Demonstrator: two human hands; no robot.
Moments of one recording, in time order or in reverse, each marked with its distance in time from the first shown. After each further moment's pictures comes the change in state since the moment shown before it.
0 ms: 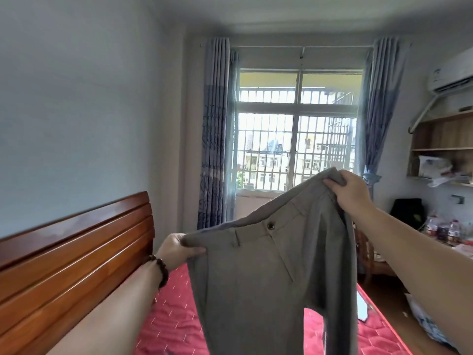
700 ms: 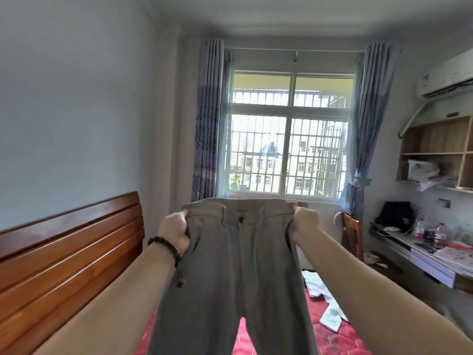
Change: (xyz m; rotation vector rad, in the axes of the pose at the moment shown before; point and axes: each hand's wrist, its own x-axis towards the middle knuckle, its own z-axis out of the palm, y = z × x) left_hand 0.026 0.068 0.058 -0.802 0.269 -0.181; right_hand -0.044 -0.006 0.059 0.581 -0.014 0.769
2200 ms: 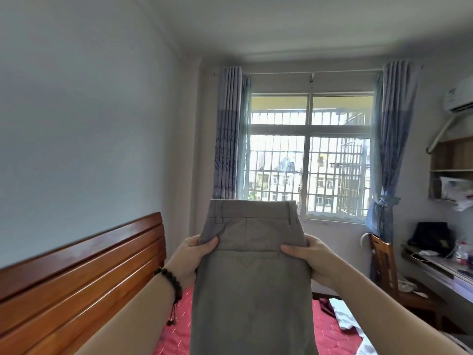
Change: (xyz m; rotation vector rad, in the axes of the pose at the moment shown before) left_hand -0.038 0.050 -0.040 0.155 -0.359 0.057; right_hand -0.048 -0.004 0.017 -0.014 -0.763 -0.043
